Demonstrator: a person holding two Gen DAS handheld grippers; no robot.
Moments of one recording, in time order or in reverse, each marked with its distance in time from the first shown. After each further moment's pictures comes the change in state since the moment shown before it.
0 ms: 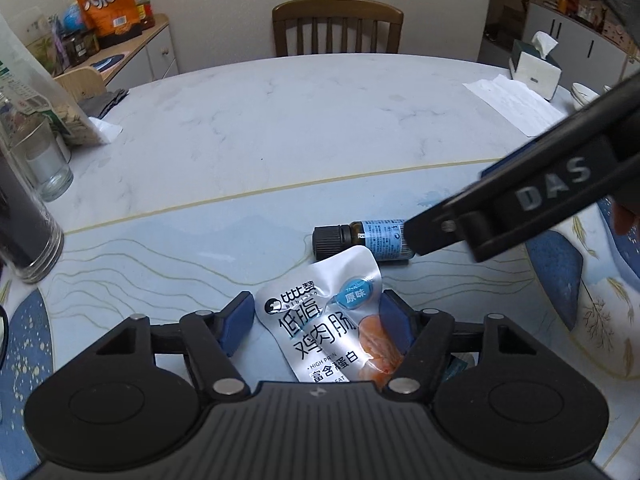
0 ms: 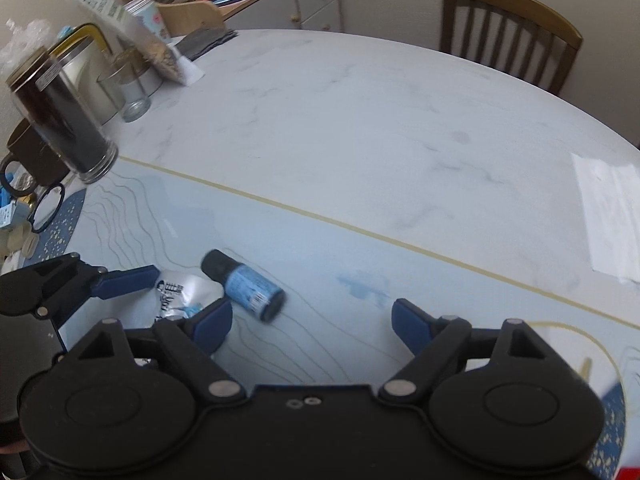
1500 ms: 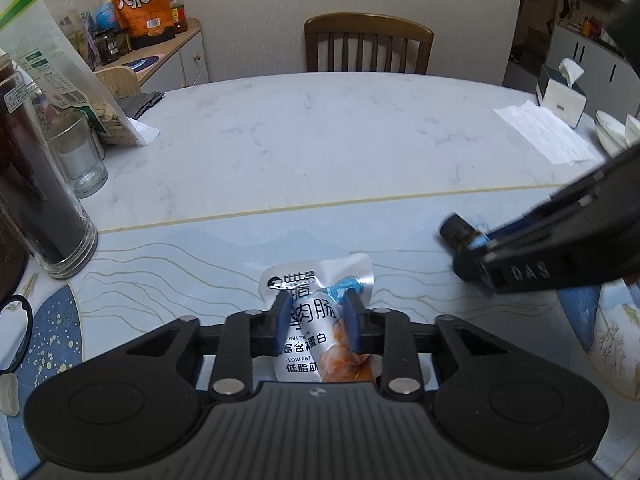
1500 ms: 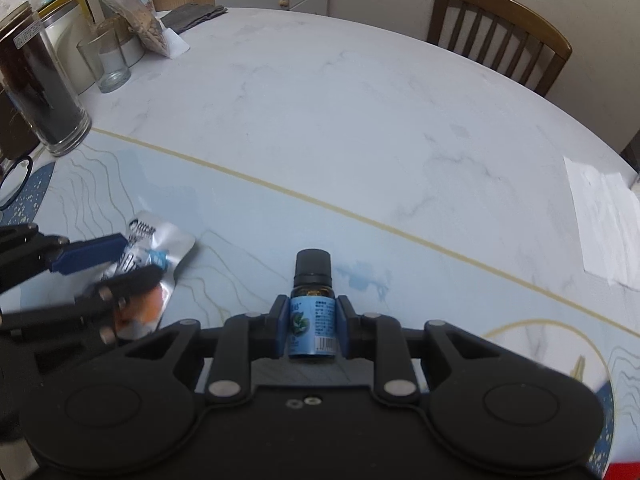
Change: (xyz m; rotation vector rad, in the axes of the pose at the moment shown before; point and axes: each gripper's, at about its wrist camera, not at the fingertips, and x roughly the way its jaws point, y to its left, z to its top) left arm -0.009 0.022 0.003 -0.079 -0.041 0.050; right arm 0.015 0.015 -0.011 -0.023 0.028 -0.131
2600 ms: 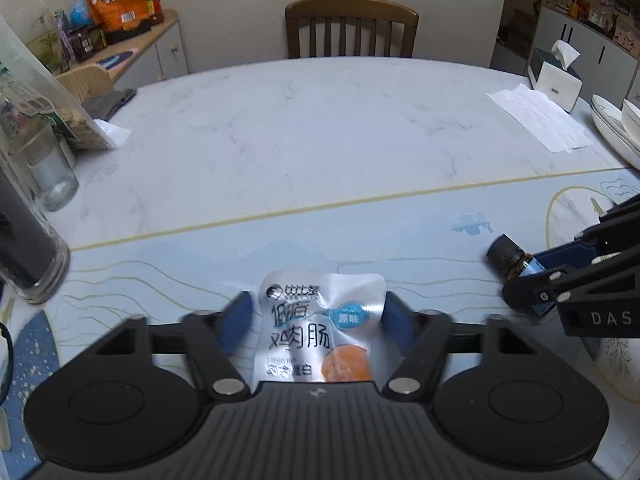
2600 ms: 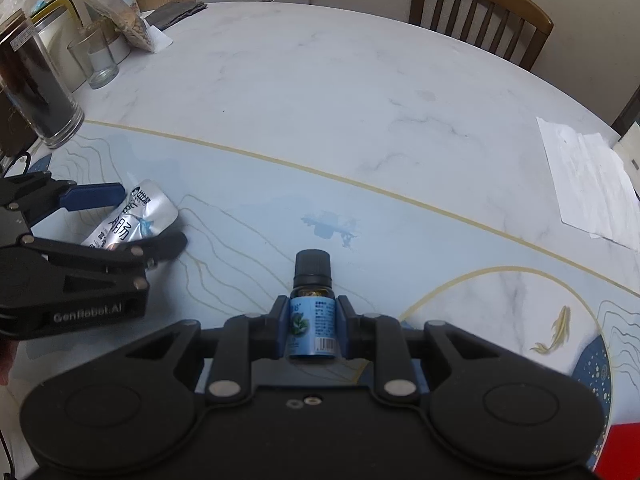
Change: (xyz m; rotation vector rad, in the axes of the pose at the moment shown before) left arm 0.023 -0.003 0.014 0.051 0.045 -0.031; right arm -0.013 -0.020 -0.025 0.052 0.019 -0.002
